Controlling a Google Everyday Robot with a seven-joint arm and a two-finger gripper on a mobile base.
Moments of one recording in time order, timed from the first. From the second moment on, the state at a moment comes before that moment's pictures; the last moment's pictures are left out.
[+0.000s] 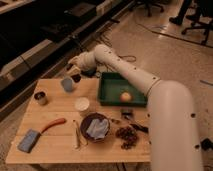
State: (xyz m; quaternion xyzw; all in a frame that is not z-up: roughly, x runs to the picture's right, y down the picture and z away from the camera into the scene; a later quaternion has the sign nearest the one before) arm -0.193 -0.149 0.839 -0.12 -0.44 0.15 0.88
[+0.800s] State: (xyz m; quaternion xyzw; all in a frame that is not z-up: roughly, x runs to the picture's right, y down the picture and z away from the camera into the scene) arm -0.240 -0.181 0.898 -0.14 -0.45 0.11 0.88
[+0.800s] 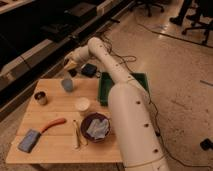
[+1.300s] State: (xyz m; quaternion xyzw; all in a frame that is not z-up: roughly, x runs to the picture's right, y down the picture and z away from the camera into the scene) arm -0.257 -0.183 0.896 -0.15 -0.46 0.10 0.87
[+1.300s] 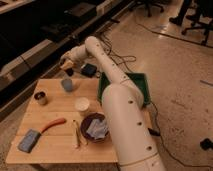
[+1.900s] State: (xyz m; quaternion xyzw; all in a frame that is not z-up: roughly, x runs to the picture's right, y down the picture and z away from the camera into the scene) arm -0.271 -0.175 0.897 -0.15 -0.48 0.09 0.86
